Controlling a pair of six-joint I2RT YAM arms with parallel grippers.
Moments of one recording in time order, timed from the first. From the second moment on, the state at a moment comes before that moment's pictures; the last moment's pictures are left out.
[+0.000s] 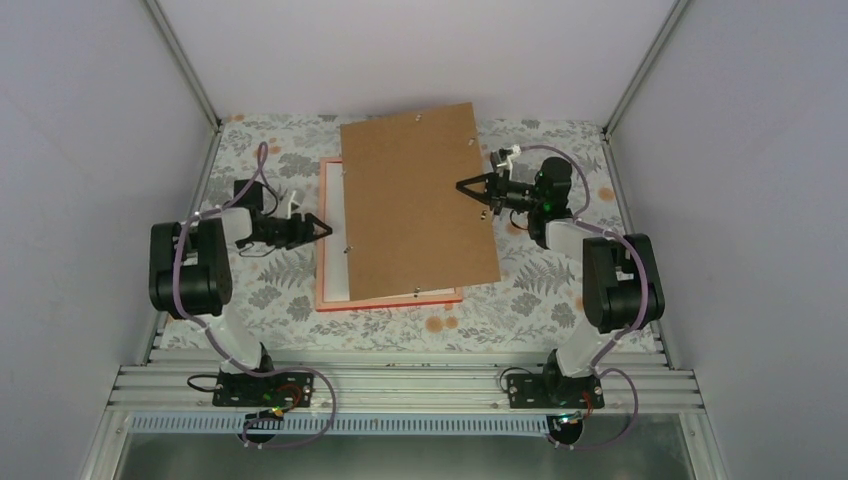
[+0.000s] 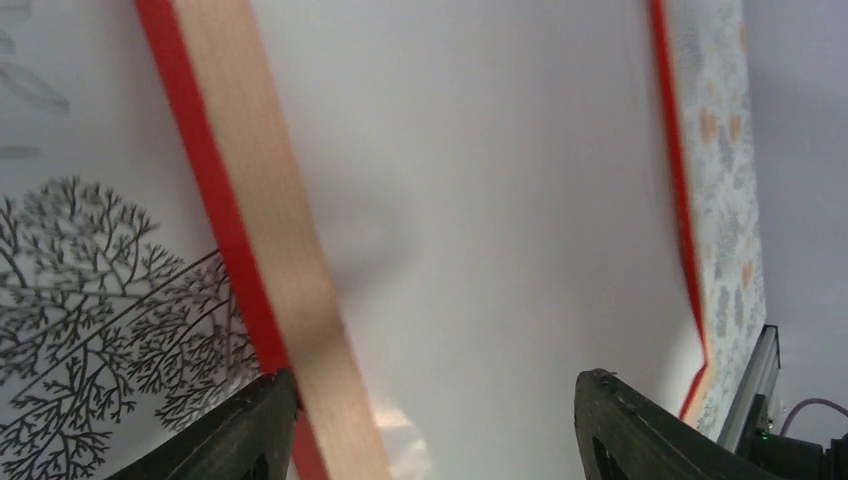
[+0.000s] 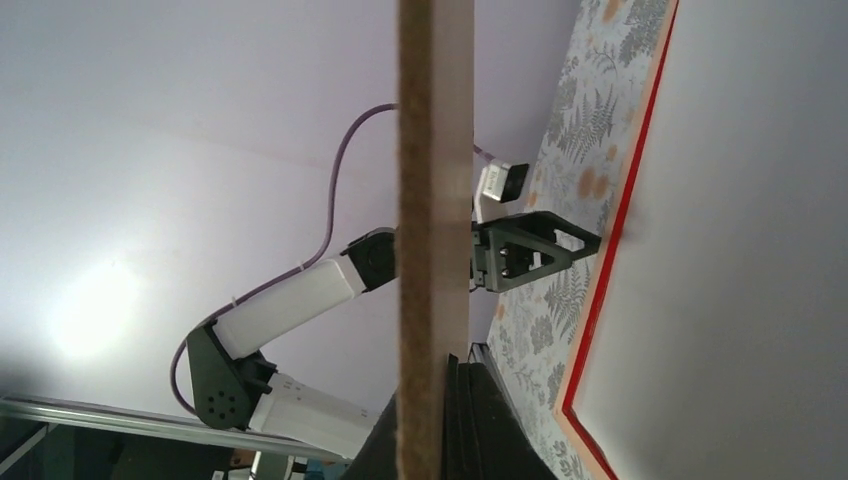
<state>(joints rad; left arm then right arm) 0.13 1.78 0.91 -0.37 0.85 -0.01 0.13 1.68 0.86 0.76 -1.26 1.25</state>
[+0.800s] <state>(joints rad) 0.01 1.29 1.10 -0.18 1.28 -0.27 0.17 1.71 1.16 1.18 -1.31 1.47</state>
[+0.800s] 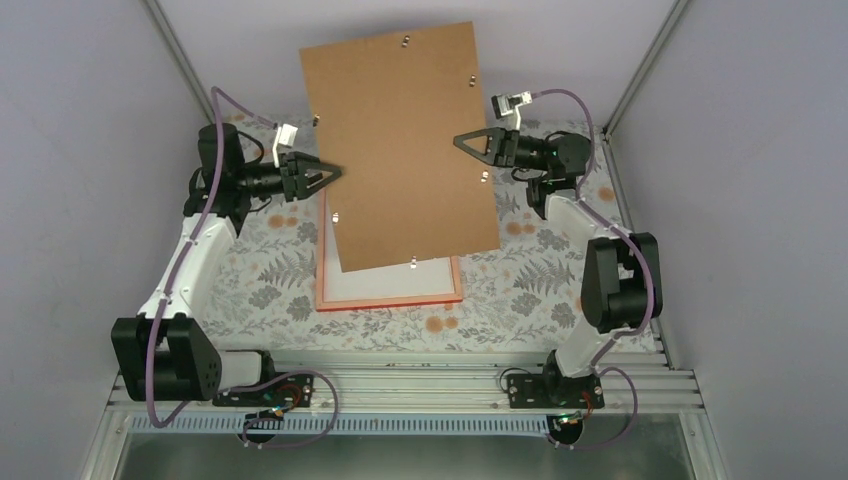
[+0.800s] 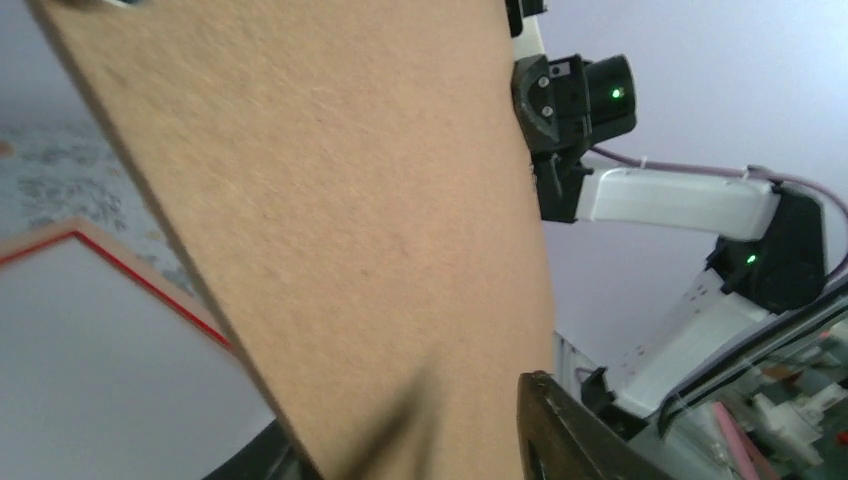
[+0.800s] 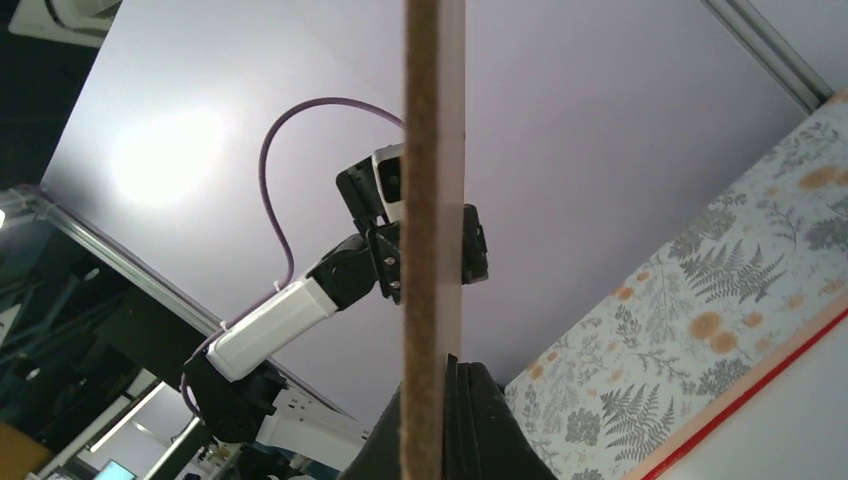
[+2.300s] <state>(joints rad) 0.07 1.62 0.89 -0.42 1.18 -0.02 0.21 1.78 0.97 -0.05 -1.00 0.31</state>
